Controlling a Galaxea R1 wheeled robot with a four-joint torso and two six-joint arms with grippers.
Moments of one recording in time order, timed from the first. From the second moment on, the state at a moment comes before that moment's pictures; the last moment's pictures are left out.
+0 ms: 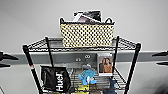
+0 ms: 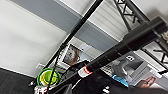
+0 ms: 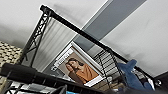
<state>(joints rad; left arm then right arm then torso) -0.27 1.55 -1.42 -0.44 0.98 -0.42 0.10 1.71 -1.50 0.64 -0.72 0.36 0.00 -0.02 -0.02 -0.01</state>
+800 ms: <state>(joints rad) 0.06 1.55 -1.41 -0.39 0.79 -0.39 -0.20 1.77 -1.59 0.62 -0.69 0.31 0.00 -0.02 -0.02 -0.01</state>
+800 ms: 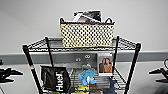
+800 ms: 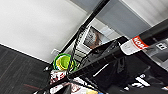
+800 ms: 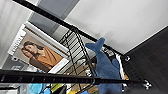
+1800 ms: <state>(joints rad) 0.54 1.72 -1.40 -0.33 0.49 -0.37 -0.56 1.95 -1.69 0.62 -0.56 0.17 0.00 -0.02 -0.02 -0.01</state>
